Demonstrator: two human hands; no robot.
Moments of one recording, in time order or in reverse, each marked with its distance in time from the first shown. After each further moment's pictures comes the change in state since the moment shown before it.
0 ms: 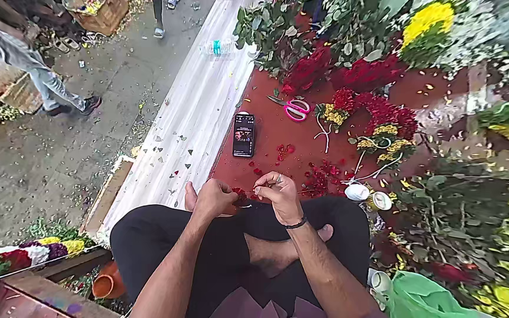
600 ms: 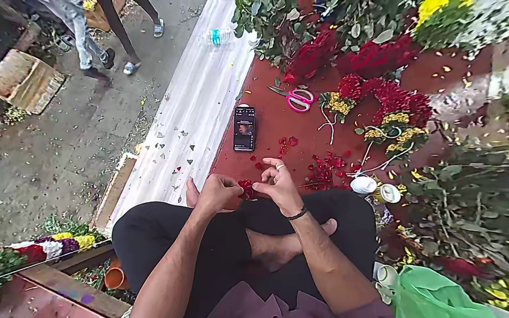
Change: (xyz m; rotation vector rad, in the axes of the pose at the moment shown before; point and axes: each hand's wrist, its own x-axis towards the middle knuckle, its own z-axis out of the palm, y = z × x) left_hand 0.002 0.000 0.009 -0.269 -0.013 0.110; right_hand 0.013 0.019 -0.016 -0.351 -0.016 0.109
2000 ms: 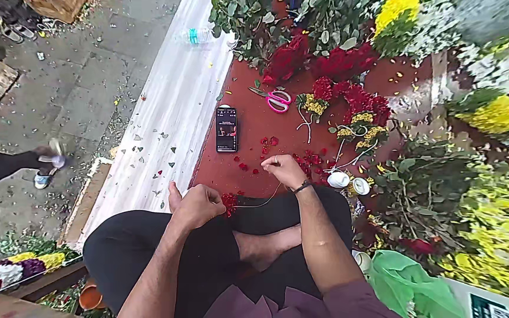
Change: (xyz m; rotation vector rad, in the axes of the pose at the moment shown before) left_hand -0.017 0.008 -0.017 0.306 -0.247 -0.012; right_hand 0.046 0.005 -0.080 -0.557 -0.052 0.106
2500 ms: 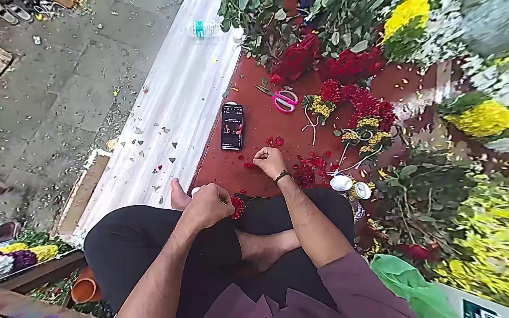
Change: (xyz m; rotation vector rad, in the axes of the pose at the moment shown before) left_hand 0.004 0.006 0.008 0.055 -0.038 0.002; right_hand 0.070 0.013 0.052 -0.061 0.115 0.055
